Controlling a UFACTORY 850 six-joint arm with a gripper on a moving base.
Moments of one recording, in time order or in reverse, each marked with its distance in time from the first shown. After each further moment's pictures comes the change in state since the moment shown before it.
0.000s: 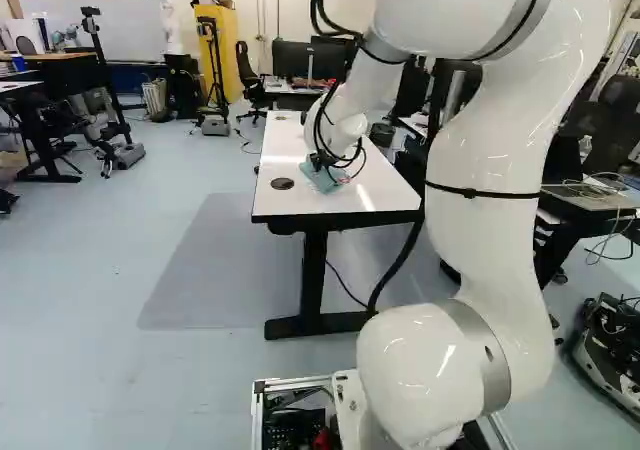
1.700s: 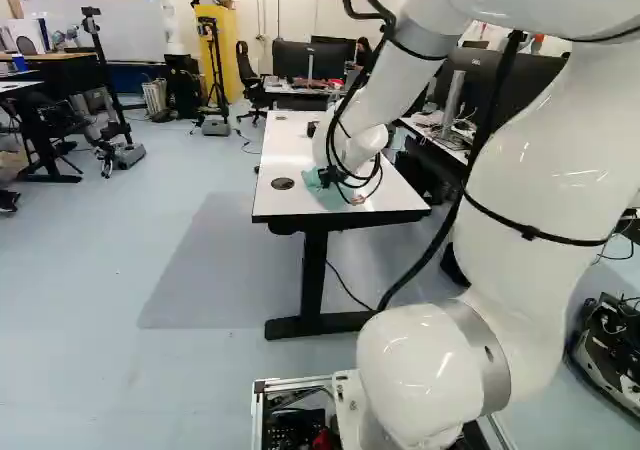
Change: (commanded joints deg) arm -2.0 15.0 17.4 0.0 0.0 0.0
